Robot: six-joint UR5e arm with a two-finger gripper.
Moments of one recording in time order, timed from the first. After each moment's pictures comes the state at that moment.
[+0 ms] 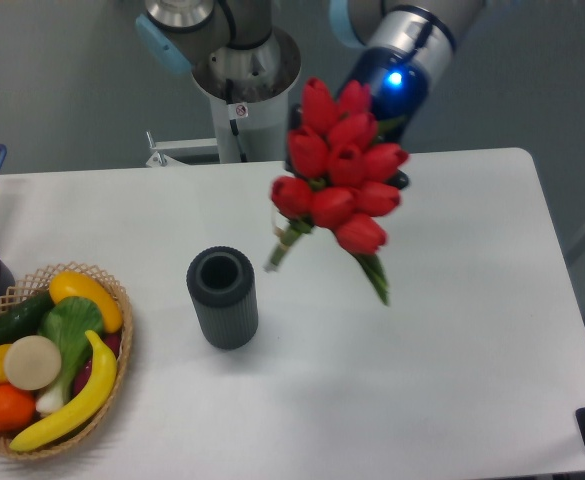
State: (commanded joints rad) arm 2.77 -1.76 -1.65 -0.61 0.49 0.69
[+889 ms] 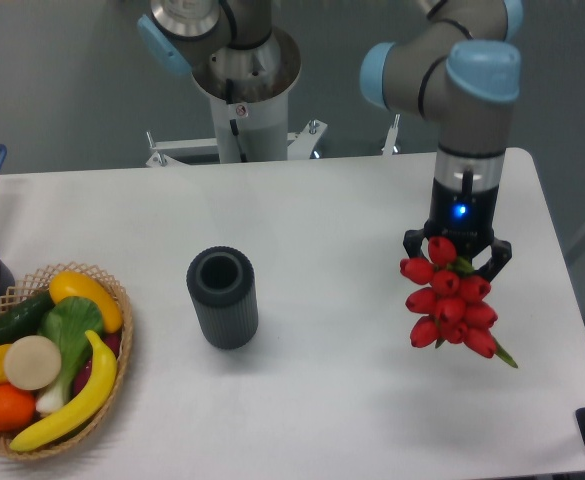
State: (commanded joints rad) arm 2.73 -1.91 -1.65 -0.84 1.35 1.03
